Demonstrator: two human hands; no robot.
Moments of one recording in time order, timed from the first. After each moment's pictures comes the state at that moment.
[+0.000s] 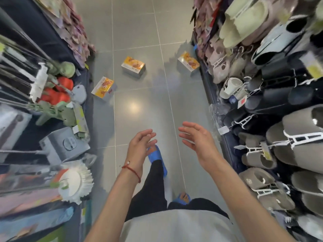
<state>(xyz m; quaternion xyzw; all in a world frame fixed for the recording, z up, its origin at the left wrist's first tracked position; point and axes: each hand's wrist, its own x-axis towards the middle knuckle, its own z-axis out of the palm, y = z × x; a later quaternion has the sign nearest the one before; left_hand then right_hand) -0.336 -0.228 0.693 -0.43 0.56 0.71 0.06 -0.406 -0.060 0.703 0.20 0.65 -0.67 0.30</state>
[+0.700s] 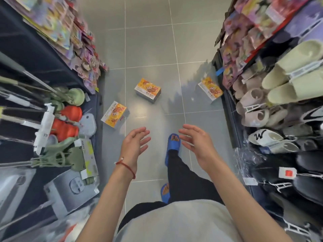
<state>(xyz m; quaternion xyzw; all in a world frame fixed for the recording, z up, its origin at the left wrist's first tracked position) -0.662 -0.482 0.679 -0.47 0.55 0.69 0.04 -0.739 -0.301 0.672 0.22 0.64 -0.65 0.34</state>
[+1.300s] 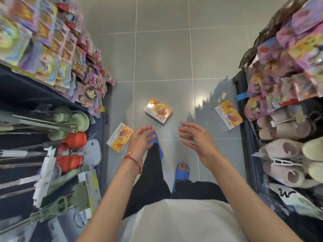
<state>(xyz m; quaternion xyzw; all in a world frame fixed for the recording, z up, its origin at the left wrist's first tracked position) -0.972 -0.642 0.652 -0.52 0.53 0.66 0.07 -1.055 -0.473 0.646 0.17 0.67 -0.58 0.42</state>
